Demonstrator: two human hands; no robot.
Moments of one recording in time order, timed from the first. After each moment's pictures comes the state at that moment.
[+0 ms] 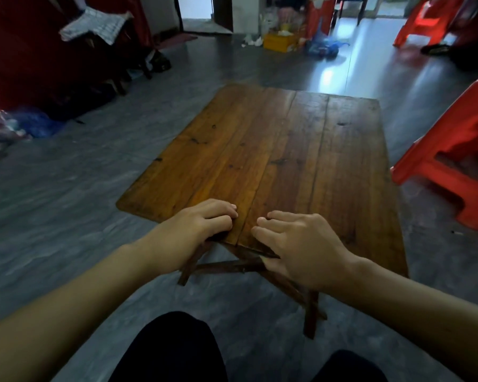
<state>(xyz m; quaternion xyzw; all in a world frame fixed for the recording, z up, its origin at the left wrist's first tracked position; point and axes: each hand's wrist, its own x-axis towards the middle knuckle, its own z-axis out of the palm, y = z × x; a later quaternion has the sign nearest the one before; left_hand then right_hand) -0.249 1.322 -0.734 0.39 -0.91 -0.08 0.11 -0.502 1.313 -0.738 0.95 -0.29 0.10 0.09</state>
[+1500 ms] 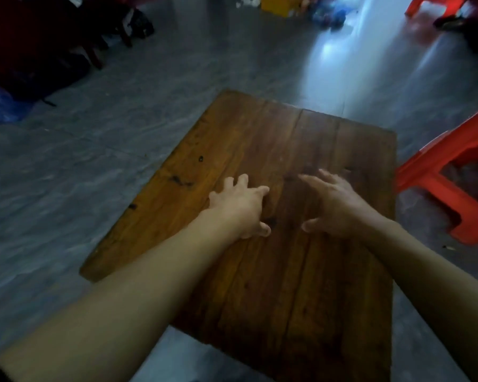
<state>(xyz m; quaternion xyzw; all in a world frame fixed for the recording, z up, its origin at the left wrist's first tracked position) -0.333 1.134 -0.675 0.67 -0.70 -0.21 -0.13 -0.520 1.117 -0.673 0.73 -0.64 -0.07 -0.23</state>
